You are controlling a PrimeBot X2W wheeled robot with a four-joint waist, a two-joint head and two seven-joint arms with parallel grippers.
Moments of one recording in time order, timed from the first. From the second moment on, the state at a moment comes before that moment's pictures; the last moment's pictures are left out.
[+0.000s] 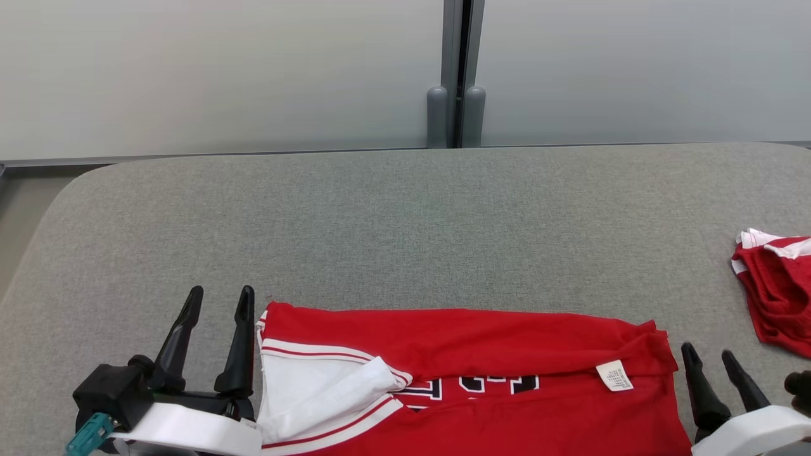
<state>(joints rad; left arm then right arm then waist) -0.01 0.35 -0.37 -0.06 -0.66 0.16 -0.26 -0.05 -0.34 0.24 0.39 0.77 0.13 -0.25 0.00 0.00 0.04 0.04</state>
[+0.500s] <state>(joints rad) -0.01 0.29 -0.32 0.00 -0.56 0.07 -0.26 -0.14 -0.28 0.29 0.65 0.88 0.13 -0.13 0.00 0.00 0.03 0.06</state>
